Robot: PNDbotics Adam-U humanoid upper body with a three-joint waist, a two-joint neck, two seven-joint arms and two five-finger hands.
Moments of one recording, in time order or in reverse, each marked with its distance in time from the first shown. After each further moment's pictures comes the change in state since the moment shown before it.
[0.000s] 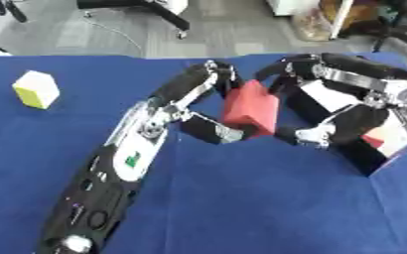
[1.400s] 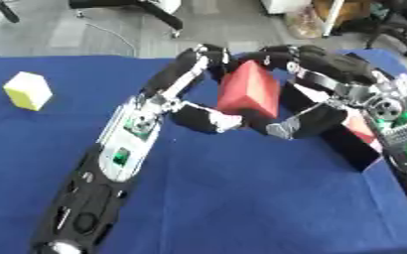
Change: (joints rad) left arm 0.009 0.001 0.000 -0.092 0.152 0.041 -0.016; right arm -0.017 0.059 0.018 0.041 0.270 -0.131 -0.140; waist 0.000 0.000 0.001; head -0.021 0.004
